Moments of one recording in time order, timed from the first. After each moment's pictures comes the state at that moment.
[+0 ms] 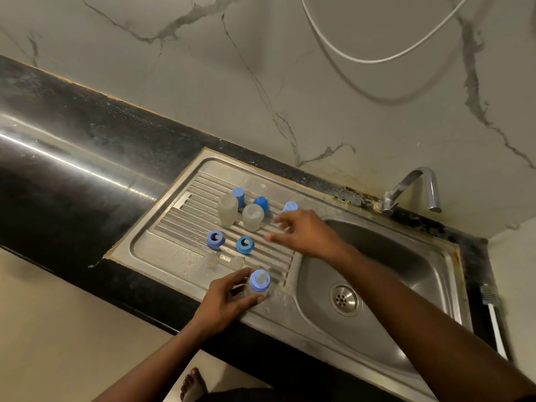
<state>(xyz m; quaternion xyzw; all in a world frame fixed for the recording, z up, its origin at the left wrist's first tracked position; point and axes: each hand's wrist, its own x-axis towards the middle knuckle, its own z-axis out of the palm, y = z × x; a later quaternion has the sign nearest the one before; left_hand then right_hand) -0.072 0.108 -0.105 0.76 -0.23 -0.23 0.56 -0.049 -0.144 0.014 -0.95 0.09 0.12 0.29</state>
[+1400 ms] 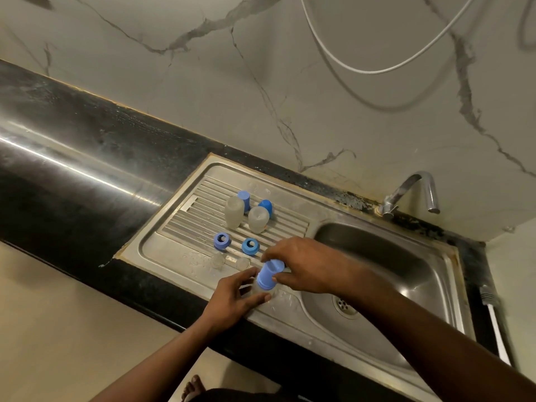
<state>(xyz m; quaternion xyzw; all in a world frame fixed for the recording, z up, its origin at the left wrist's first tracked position) -0.071 0.109 -0.112 0.76 -0.22 -0.25 0.56 -0.102 -0.088 0.062 -0.97 -0.10 0.17 0.11</state>
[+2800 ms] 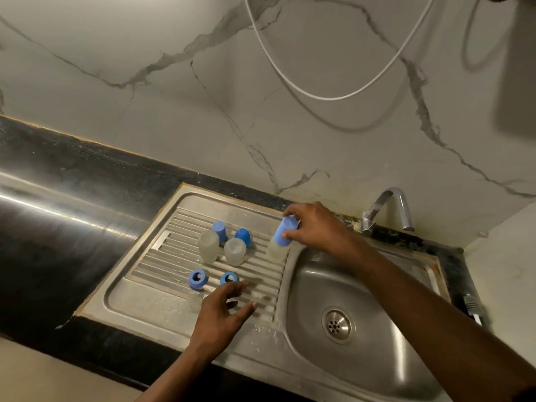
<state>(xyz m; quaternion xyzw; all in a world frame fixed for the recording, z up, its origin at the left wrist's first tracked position) -0.044 0.068 -0.090 0.77 -0.16 -0.17 0.59 -0.024 -0.205 0.072 -0.97 0.12 0.01 0.23</state>
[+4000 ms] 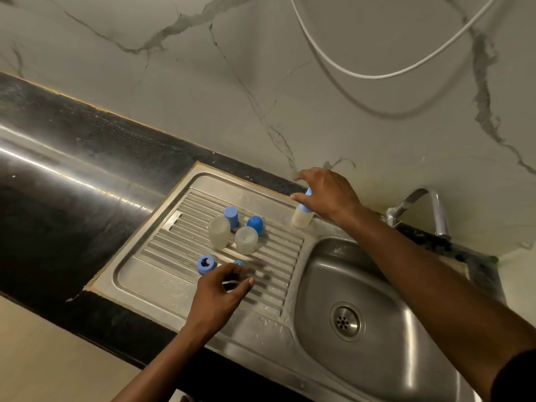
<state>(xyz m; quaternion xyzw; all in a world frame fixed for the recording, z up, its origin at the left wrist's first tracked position) -0.023 0.067 -0.067 0.78 -0.09 -0.16 0.60 0.050 -0.230 0.063 -1.00 0.06 -0.03 0.06</state>
